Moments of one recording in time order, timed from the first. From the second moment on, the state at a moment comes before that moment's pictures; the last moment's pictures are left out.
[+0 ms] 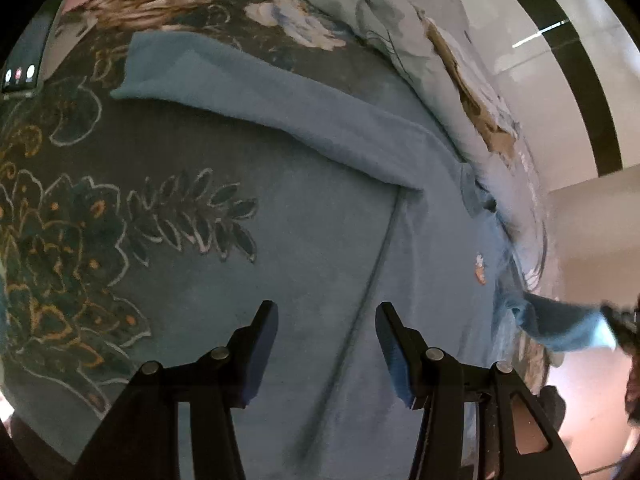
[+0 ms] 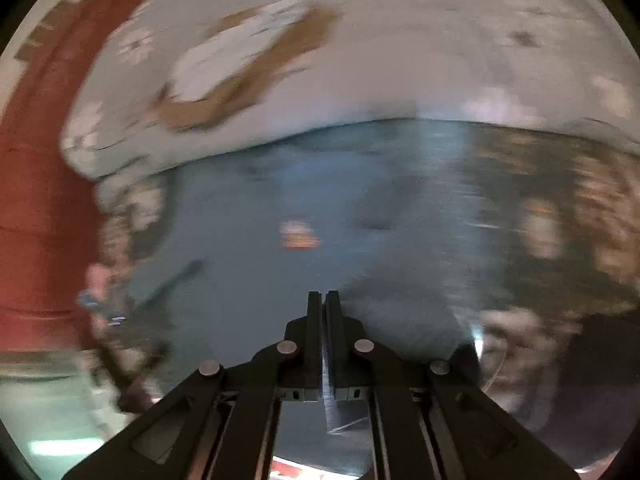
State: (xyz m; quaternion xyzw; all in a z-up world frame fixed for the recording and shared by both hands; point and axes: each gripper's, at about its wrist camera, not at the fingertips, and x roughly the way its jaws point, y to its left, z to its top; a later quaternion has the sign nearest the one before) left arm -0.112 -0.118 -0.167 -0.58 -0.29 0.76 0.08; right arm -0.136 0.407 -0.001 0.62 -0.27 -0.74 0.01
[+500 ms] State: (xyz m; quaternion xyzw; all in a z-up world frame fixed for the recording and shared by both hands) left arm -0.129 -0.157 -0.181 -0.58 -0.32 0.75 0.07; right arm -0.316 0.193 -0.166 0.69 -0.26 -0.67 0.05
